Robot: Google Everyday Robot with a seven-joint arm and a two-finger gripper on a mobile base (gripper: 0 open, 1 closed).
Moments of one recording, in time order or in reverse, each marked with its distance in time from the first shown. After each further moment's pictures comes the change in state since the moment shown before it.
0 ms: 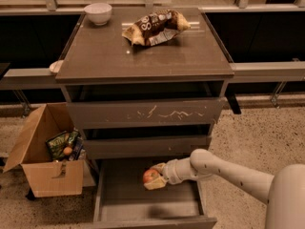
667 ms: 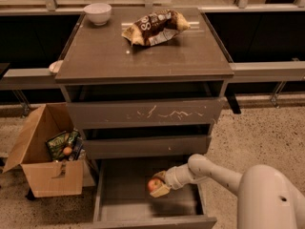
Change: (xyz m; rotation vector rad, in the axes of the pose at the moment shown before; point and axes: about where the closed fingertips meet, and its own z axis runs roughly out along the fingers) arm 0.087 -0.035 0.049 -0.080 0.088 -0.140
